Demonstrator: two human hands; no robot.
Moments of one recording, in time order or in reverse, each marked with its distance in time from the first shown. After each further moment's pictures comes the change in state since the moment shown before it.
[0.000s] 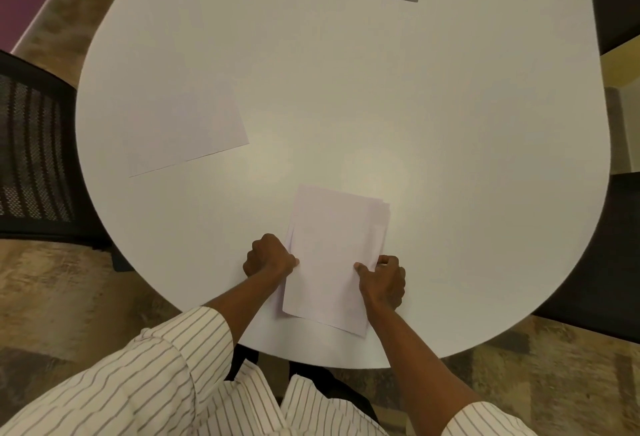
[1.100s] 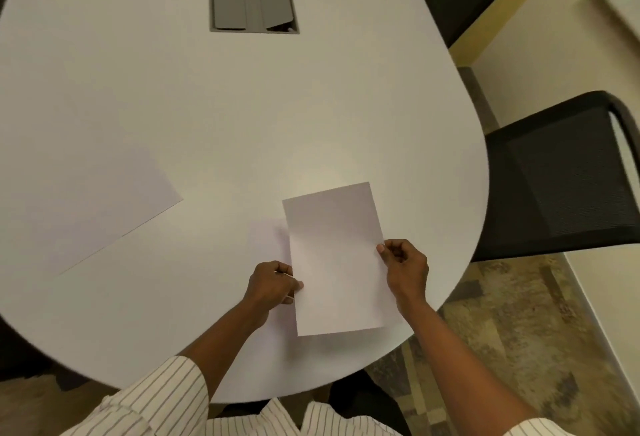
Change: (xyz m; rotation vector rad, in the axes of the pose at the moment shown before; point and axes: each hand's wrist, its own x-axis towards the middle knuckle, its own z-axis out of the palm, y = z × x) left_hand -0.012 0.017 -0.012 -0.424 -0.474 0.350; right_hand -0.011 0.009 -0.099 0.556 0.190 -0.220
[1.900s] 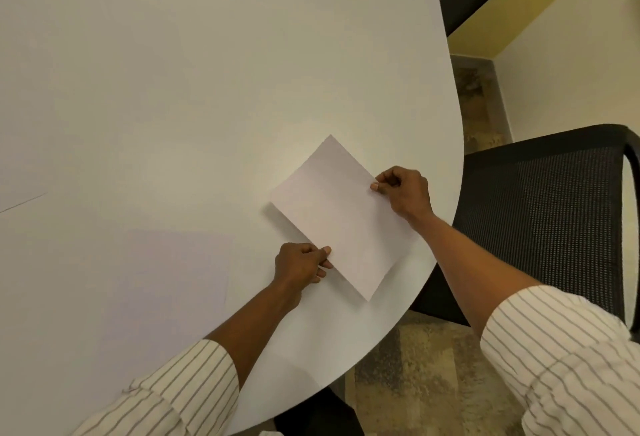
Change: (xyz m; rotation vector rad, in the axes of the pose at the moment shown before) left_hand 0.095 0.143 0.276 -0.246 0.041 -0.017; right_hand 0.364 -0.048 -0.096 -0.487 -0.333 -0.245
